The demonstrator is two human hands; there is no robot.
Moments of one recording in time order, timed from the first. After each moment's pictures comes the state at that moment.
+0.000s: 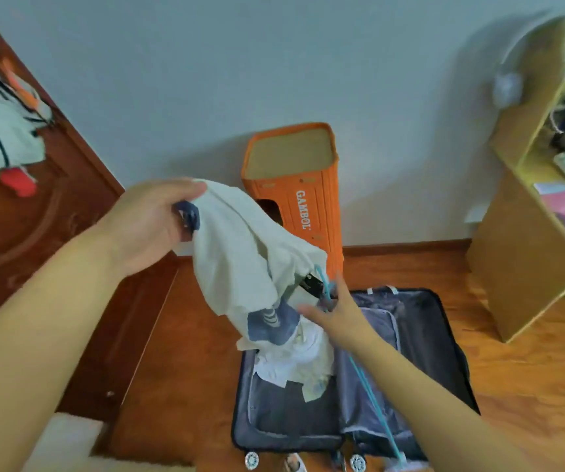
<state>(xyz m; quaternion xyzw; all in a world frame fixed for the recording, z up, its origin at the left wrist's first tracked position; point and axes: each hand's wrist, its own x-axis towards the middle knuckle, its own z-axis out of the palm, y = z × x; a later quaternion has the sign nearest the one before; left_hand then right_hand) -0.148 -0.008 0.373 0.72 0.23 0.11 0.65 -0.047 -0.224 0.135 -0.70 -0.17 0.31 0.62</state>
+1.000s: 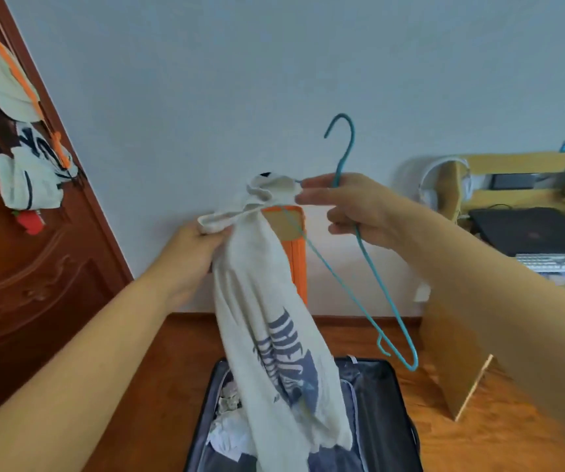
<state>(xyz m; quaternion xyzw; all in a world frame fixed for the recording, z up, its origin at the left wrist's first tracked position) -0.190 -0.151 0.419 0.73 0.13 0.26 0.61 -0.017 -0.331 0.459 -0.69 -0.32 0.26 0.60</state>
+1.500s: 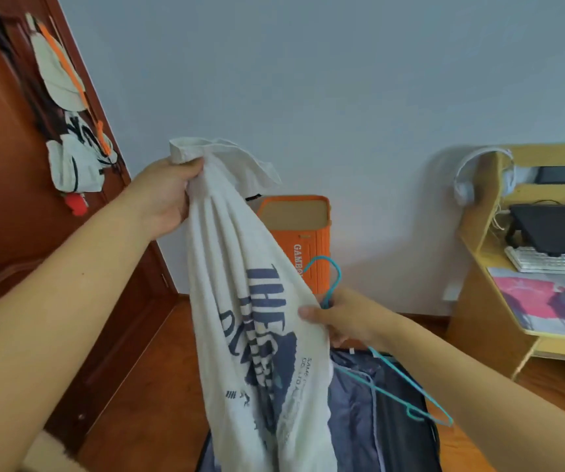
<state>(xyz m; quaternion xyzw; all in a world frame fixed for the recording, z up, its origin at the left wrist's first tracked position) -0.203 -0.091 0.474 0.64 0.19 0.30 0.68 -0.067 -0.335 0.302 -0.74 -0.37 0.39 0.41</state>
